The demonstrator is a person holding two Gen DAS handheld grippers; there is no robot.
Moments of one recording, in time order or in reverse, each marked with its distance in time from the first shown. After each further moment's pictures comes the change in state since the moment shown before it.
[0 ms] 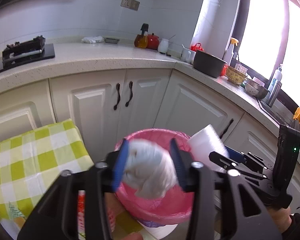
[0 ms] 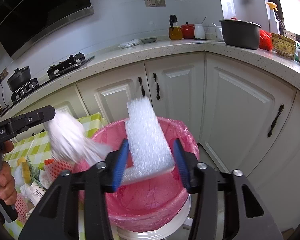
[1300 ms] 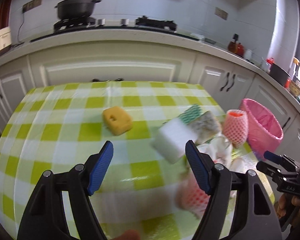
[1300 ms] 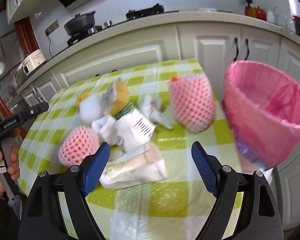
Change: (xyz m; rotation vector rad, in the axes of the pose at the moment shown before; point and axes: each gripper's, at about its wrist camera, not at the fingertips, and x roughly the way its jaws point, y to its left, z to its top) left arm -0.262 0.221 -0.193 -0.261 -0.005 0.490; right arm -0.029 0.231 -0.138 -0.193 0.234 0.315
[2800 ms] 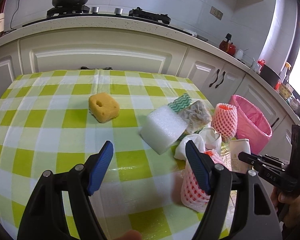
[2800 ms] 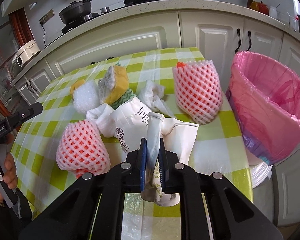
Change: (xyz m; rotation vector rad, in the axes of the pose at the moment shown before) left arm 0.014 -0.011 -0.013 -0.027 0.036 -0.125; right arm 0.016 0.005 0.003 -0.007 0.065 -0.049
